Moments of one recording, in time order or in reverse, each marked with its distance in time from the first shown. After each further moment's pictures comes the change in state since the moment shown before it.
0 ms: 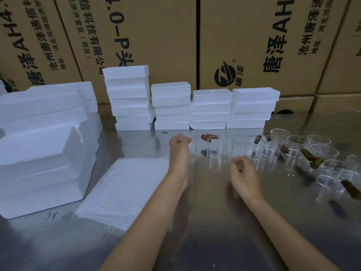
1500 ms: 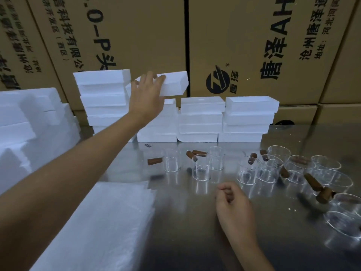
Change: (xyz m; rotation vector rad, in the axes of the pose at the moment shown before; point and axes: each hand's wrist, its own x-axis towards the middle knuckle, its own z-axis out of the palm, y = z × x) left_hand 0.184 0.114 0.022 1.551 0.252 1.049; right_hand 0.018 0.018 -0.001 0.057 0.009 -0.029
